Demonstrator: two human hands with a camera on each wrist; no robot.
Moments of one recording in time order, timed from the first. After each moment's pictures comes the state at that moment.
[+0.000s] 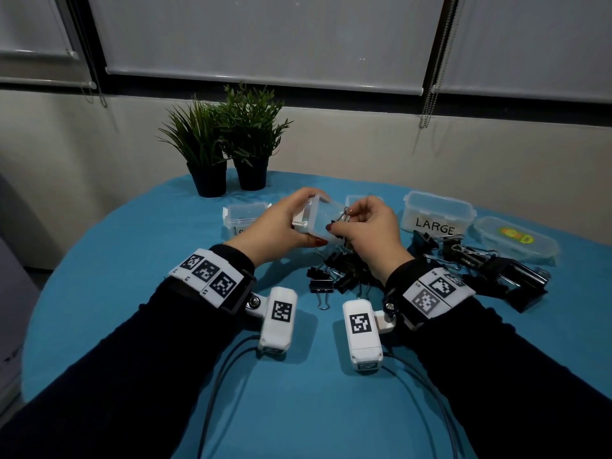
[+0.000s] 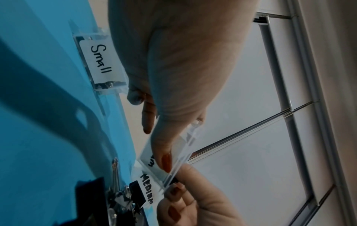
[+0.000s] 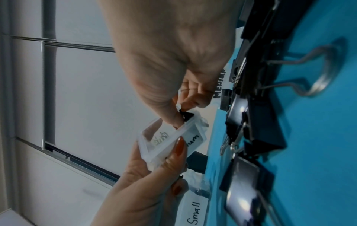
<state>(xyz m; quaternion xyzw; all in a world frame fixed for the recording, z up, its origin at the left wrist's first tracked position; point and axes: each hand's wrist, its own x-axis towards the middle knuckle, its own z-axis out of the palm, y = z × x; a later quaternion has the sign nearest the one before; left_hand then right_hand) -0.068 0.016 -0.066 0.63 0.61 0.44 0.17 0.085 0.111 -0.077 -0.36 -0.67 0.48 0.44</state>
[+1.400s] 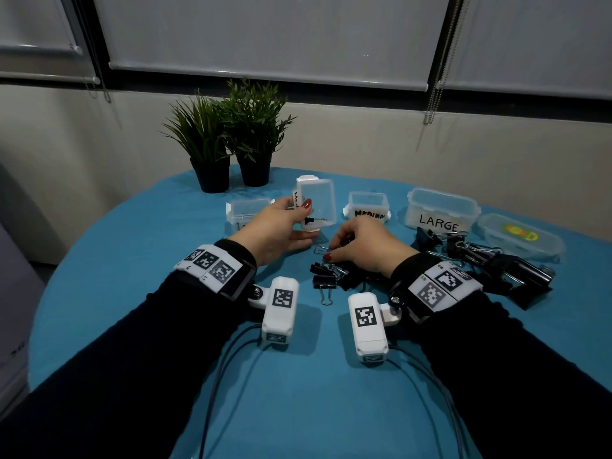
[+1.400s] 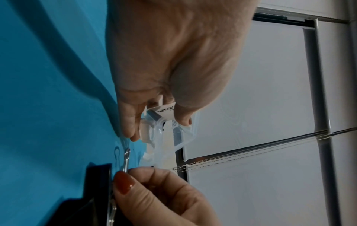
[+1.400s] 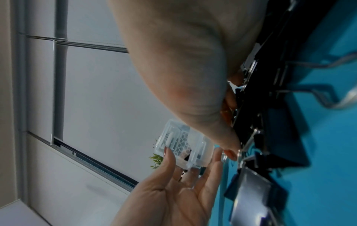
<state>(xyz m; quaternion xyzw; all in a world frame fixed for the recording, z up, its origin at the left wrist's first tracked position) -0.063 0.025 -0.071 0.31 0.57 0.62 0.43 0.091 0.111 -0.074 -0.39 -0.86 0.30 0.16</state>
